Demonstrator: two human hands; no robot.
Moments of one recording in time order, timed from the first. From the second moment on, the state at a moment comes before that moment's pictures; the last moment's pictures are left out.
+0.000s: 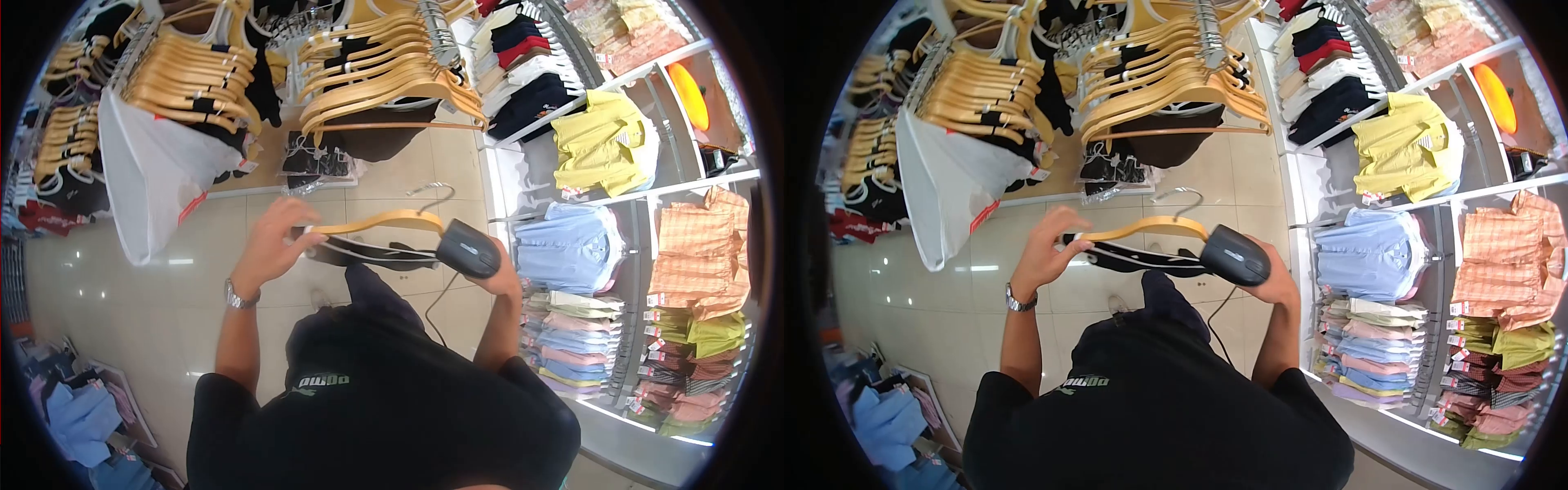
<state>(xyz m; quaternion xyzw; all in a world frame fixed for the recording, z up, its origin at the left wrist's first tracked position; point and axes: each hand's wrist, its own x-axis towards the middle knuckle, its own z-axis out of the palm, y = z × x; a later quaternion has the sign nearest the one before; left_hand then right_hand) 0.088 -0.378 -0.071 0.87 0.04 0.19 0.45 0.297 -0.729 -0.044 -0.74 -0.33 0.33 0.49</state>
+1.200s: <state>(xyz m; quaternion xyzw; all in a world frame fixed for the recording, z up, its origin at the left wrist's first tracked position) 0.371 -0.326 0.002 0.90 0.02 -0.04 0.43 0.617 -0.905 0.000 -0.89 -0.22 0.04 0.39</state>
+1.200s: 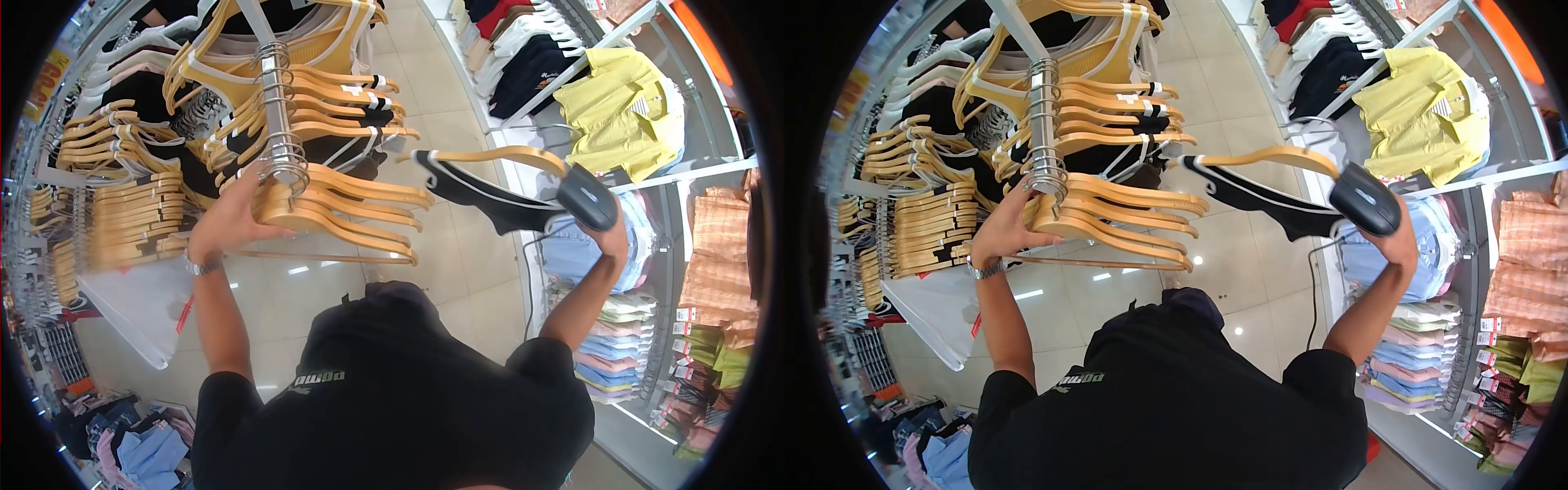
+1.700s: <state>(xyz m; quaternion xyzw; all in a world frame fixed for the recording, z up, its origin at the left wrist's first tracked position) 0.367 -0.339 -0.003 0.90 0.02 -0.01 0.44 0.644 -0.627 0.017 -0.71 -0.53 0.30 0.37</state>
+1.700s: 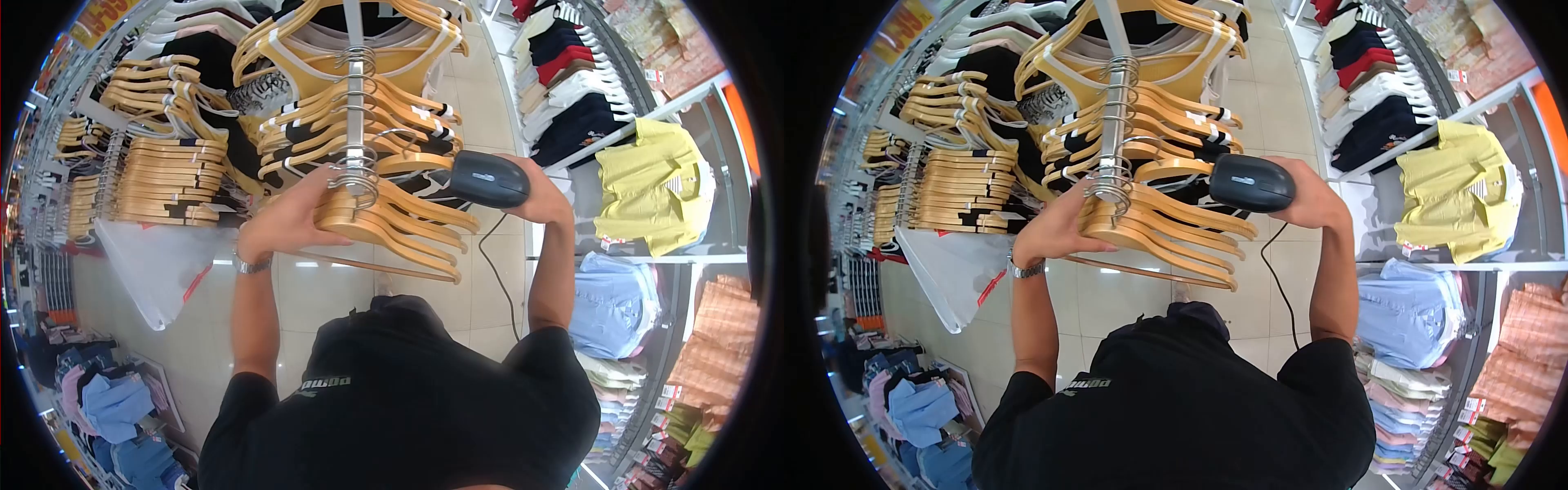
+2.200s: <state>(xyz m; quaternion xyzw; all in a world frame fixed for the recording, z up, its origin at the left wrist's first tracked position) 0.364 -0.343 -0.006 0.91 0.03 0.00 0.41 0.633 -0.575 -0.053 -0.64 -0.50 0.40 0.42</state>
